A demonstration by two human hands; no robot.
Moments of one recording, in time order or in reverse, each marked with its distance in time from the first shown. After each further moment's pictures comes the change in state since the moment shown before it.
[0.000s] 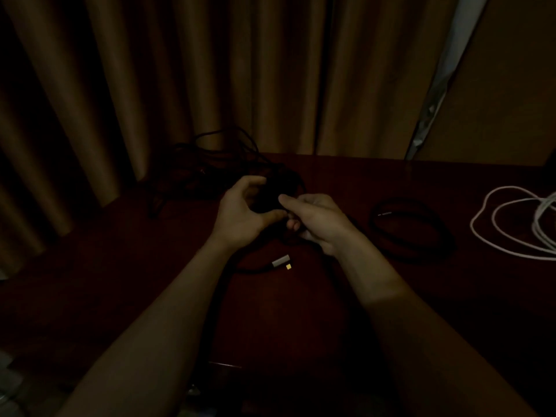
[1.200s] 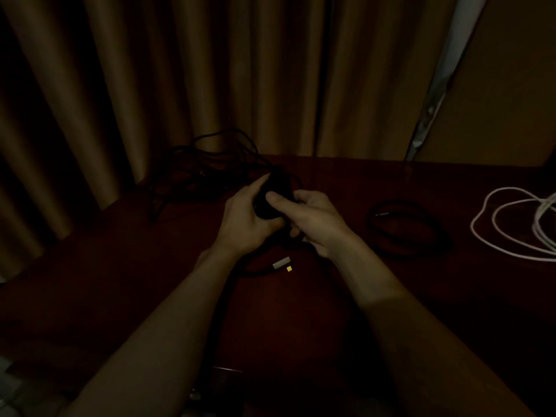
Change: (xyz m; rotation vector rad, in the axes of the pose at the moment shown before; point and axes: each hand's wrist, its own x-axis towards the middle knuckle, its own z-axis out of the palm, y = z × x) left_hand -0.006 0.004 0.000 0.149 -0.065 0.140; right_hand -0.010 -0.005 0.006 0.000 -0.055 -0.087
